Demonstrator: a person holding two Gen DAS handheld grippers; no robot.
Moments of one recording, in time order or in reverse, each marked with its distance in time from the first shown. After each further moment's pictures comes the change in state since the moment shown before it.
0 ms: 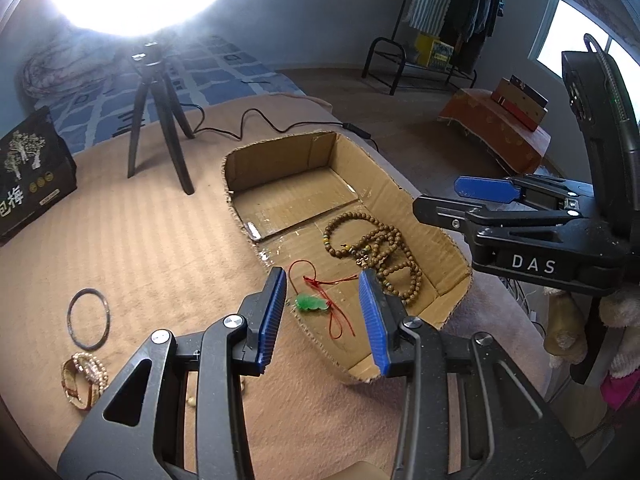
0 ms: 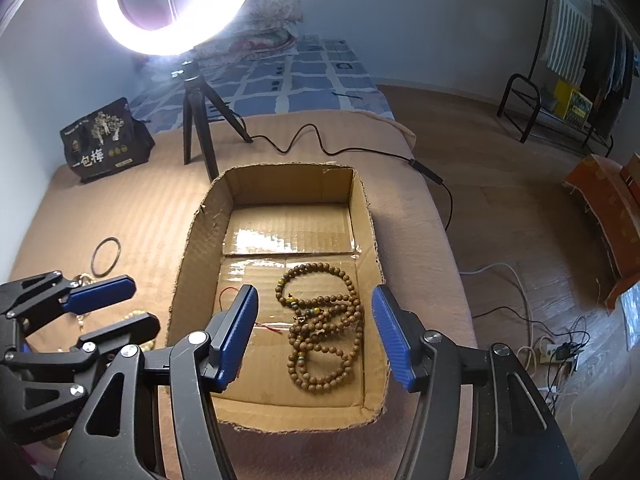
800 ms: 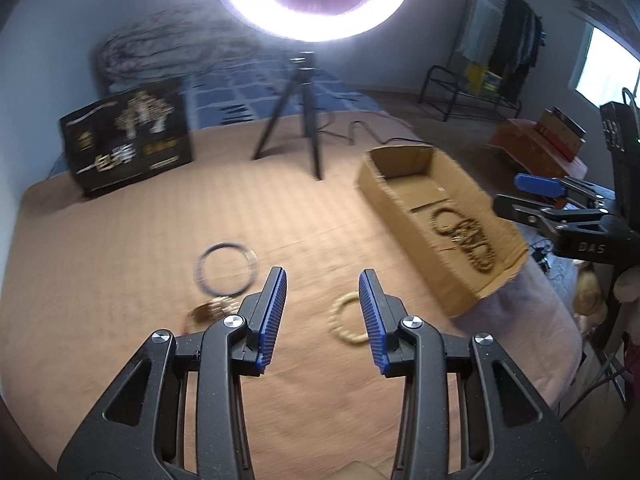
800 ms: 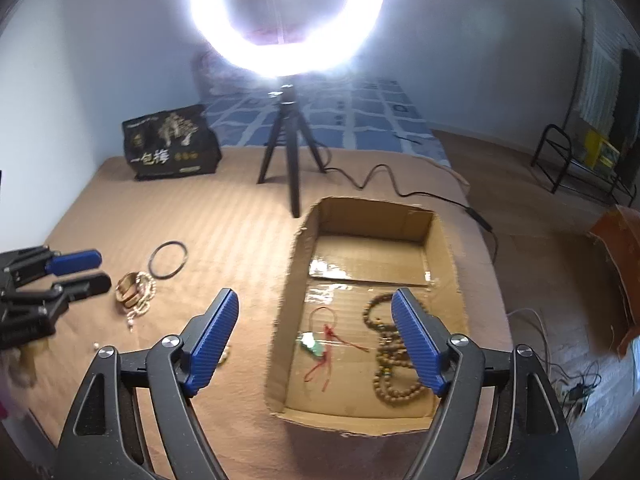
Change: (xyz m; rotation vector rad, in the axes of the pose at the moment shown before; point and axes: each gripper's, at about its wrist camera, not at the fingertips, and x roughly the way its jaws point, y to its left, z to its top) left arm -0.088 0.118 -0.061 -0.106 -0.076 0.159; right arm -0.021 0.081 -0.006 -0.131 -0.112 0.116
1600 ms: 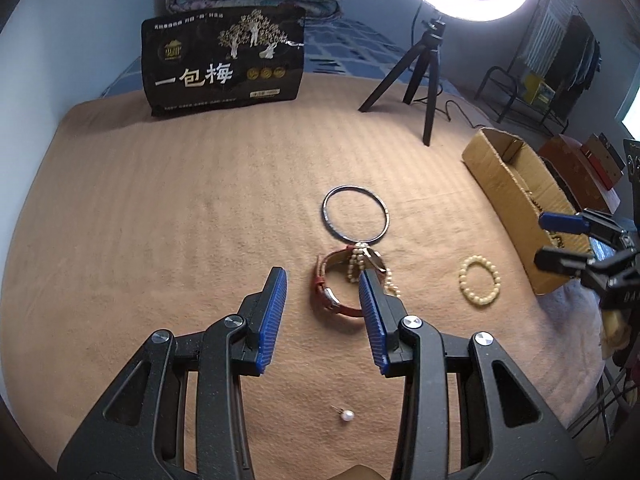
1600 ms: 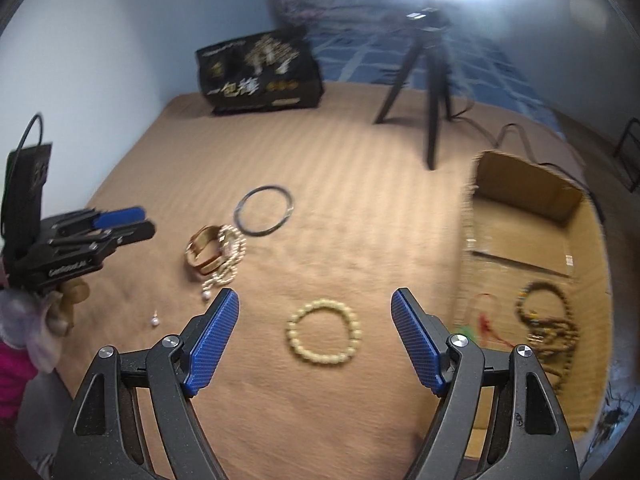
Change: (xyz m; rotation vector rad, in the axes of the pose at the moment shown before) left arm 0.019 0.114 -0.044 -0.157 0.098 0.092; right arm 0.072 0.090 -0.007 -0.108 0.203 0.278
